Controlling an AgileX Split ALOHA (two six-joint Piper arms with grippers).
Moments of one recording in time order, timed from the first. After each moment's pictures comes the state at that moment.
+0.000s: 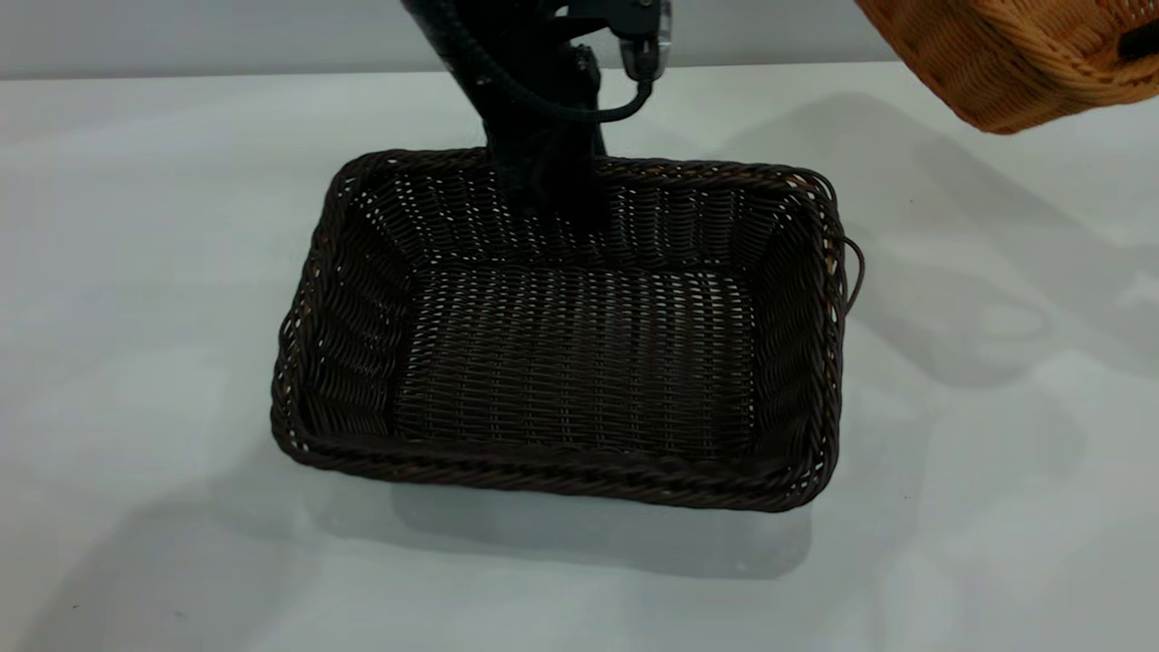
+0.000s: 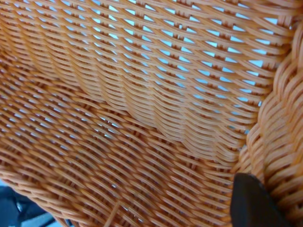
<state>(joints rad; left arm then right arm) -0.51 2.39 -1.70 -0.51 0.60 1.49 -0.46 2.04 -1.06 1.26 1.10 -0.80</state>
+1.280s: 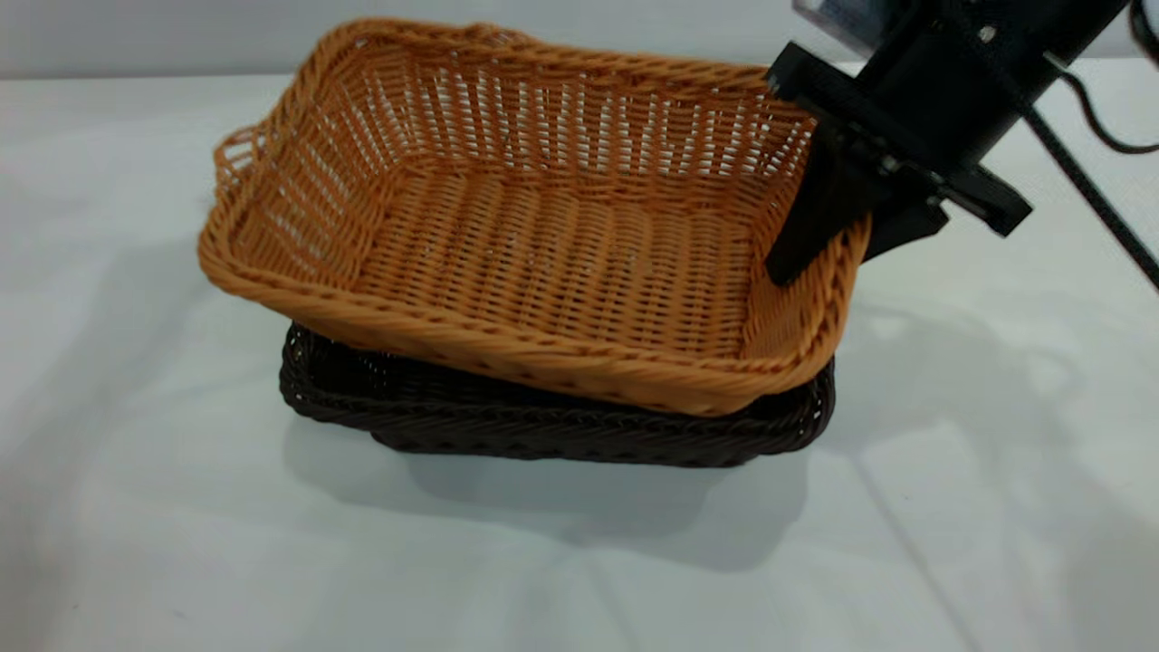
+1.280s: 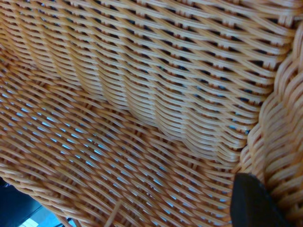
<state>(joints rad) -0.10 2.07 -1.70 -0.34 0.75 0.76 0.23 2.08 -1.14 0.85 0.89 -0.42</state>
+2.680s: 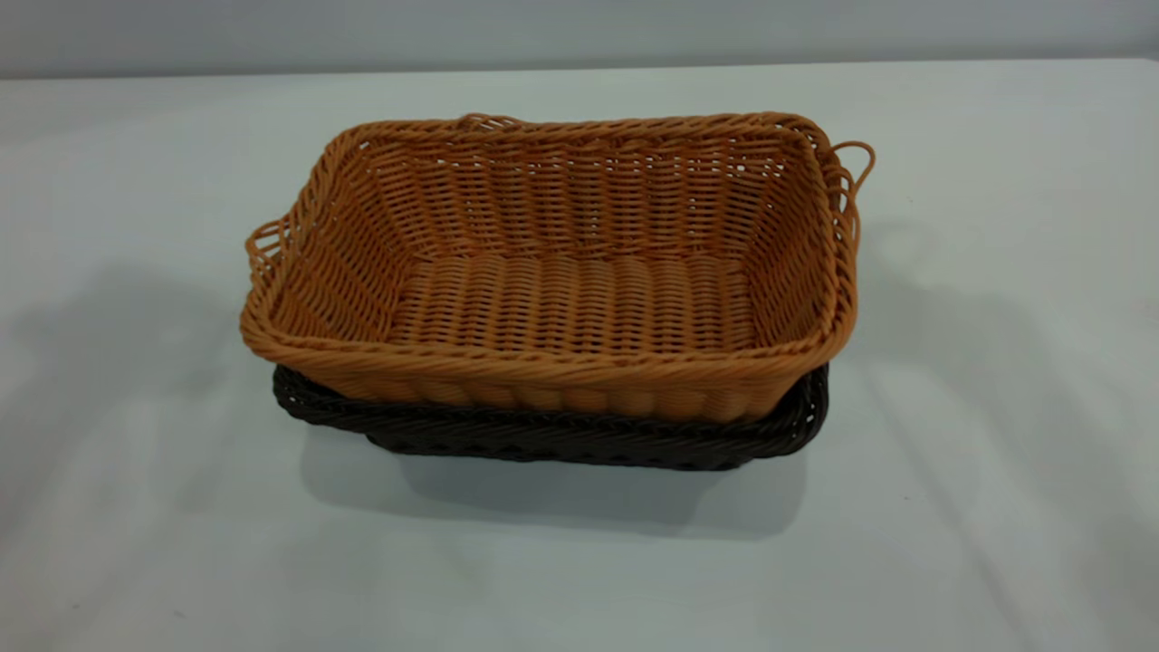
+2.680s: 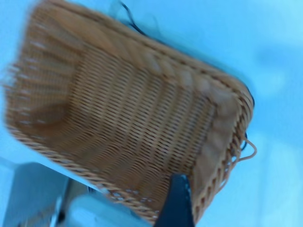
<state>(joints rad) -0.10 1.46 -1.70 -0.06 1.07 0.30 0.23 1.75 -1.65 0.40 1.23 -0.19</state>
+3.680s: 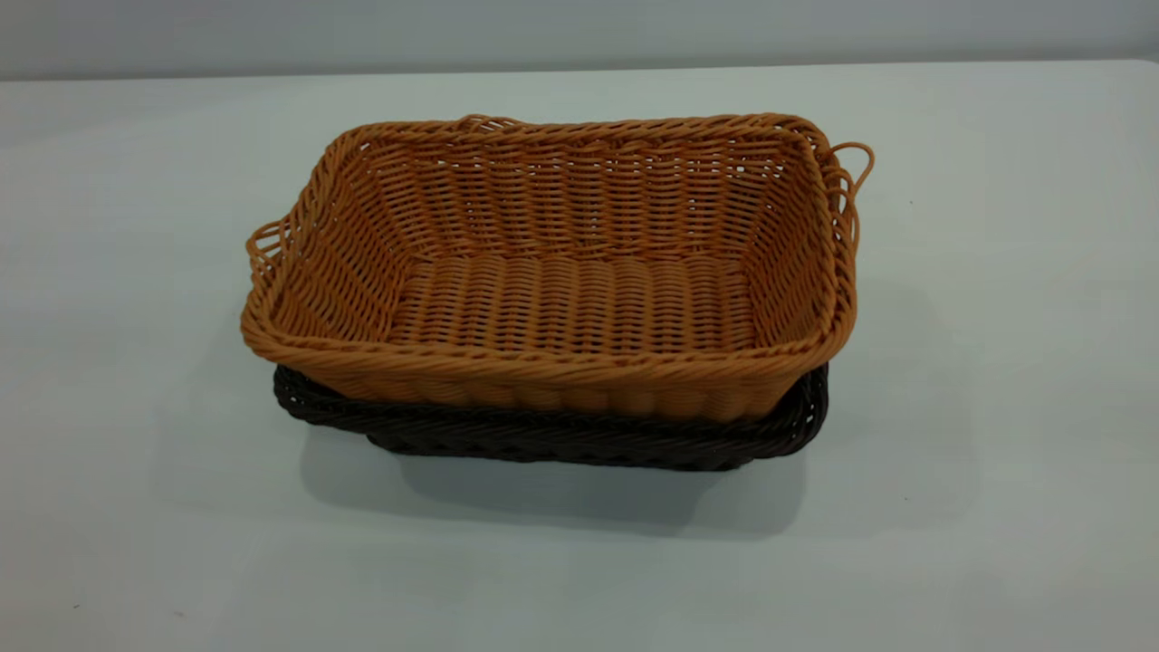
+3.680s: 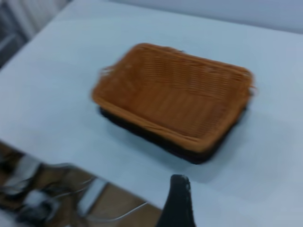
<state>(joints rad) -0.10 0.35 -0.95 -0.01 1.17 0.06 0.23 0.21 -0.82 0.36 1.27 -0.15</state>
